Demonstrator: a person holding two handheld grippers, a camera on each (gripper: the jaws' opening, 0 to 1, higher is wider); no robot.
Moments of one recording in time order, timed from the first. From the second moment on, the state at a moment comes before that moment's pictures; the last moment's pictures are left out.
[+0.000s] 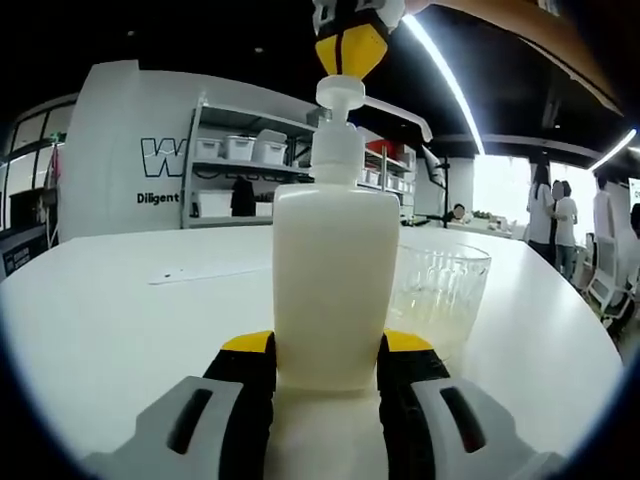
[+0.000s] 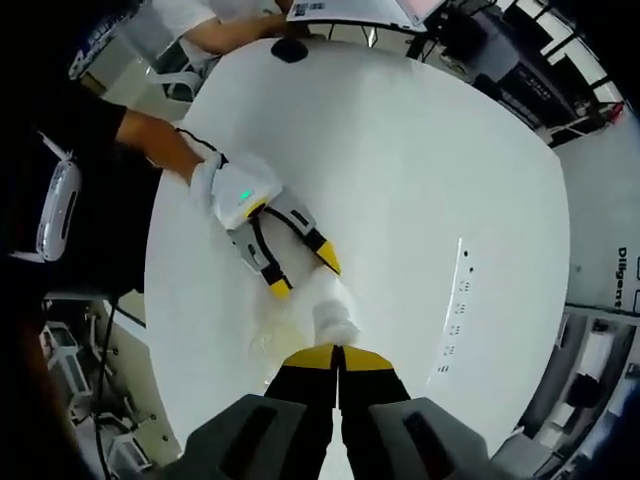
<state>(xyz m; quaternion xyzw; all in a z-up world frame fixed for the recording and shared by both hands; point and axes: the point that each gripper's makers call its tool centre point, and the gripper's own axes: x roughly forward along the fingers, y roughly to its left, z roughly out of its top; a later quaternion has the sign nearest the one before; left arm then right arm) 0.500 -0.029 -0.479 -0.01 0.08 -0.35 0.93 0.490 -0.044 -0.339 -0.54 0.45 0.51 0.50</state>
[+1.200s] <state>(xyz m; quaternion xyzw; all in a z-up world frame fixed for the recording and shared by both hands) 0.502 -0.024 -0.479 -0.01 0.09 -0.35 0.93 0.490 -0.043 -0.339 -0.52 0.49 0.47 0.52</state>
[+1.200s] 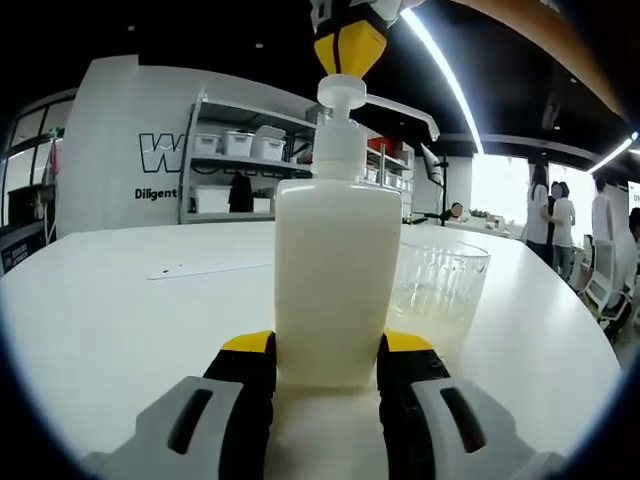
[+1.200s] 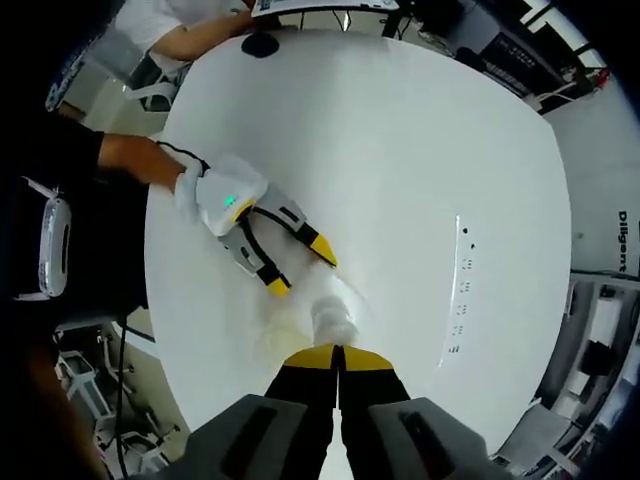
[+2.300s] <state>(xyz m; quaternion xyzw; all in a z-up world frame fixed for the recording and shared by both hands) 0.490 -0.027 -0.481 -0.01 0.09 -0.35 0.93 0.491 -0.042 -0.341 -0.52 0.51 0.45 0.53</state>
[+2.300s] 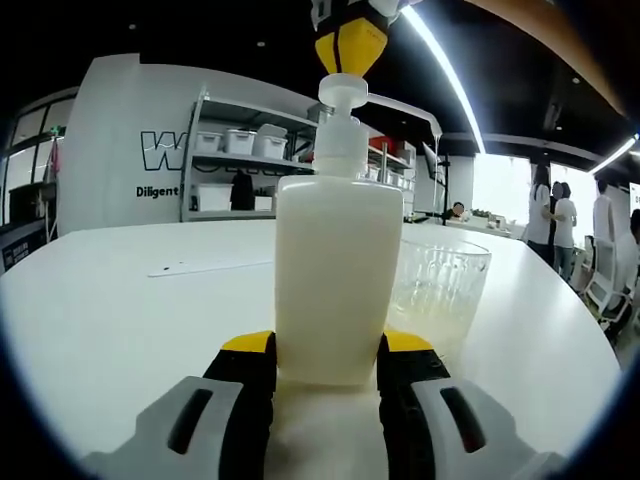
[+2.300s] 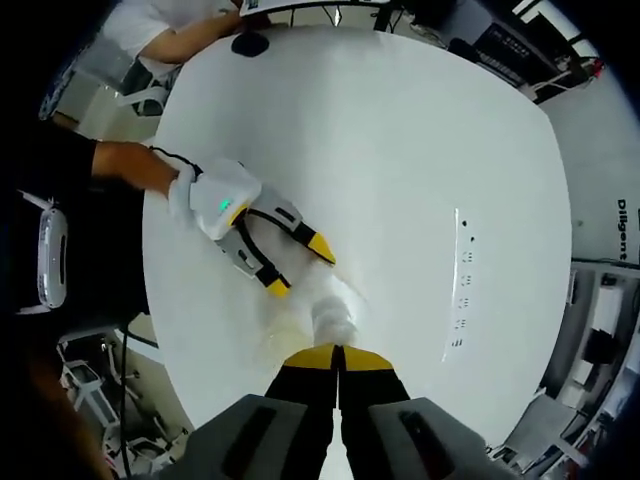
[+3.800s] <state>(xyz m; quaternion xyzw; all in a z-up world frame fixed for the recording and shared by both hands) 0.490 -0.025 -0.482 -0.01 0.10 -0.35 0.93 0.490 -0.041 -0.344 -0.51 0.52 0.44 0.52</state>
